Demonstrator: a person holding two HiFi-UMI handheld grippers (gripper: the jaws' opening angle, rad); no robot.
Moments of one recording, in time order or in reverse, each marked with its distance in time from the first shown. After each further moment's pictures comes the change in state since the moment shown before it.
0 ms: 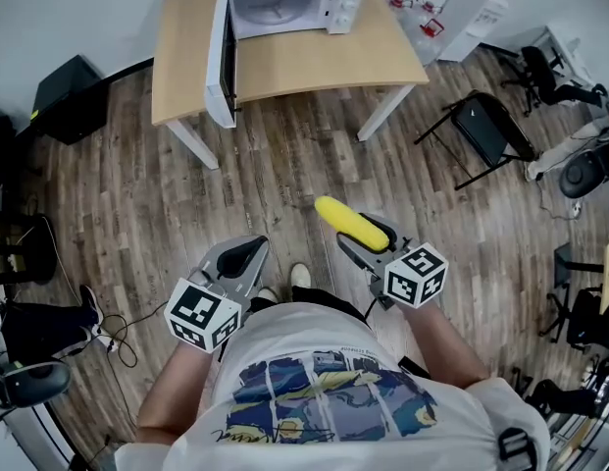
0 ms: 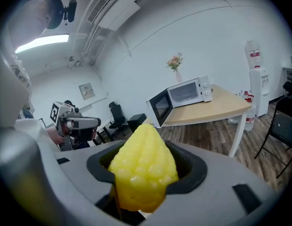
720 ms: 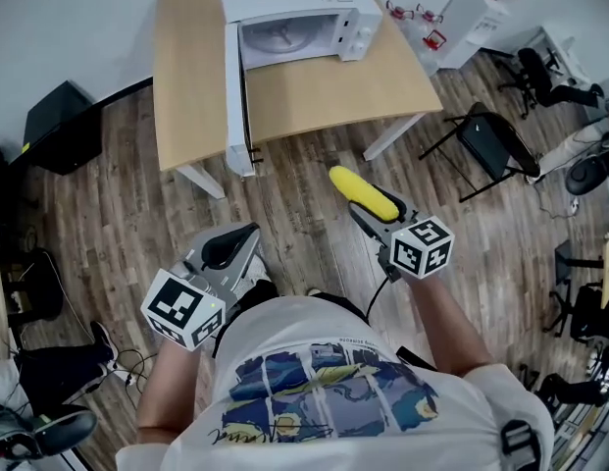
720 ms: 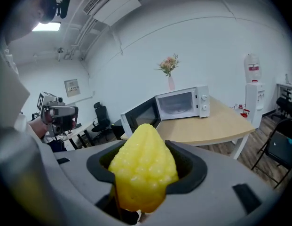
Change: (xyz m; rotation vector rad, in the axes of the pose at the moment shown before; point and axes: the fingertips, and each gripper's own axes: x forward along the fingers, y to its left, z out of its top) left arm 0.022 0.158 0.102 0.100 -0.055 -0.091; right arm 0.136 -0.089 0.114 -0.048 -0.044 -0.159
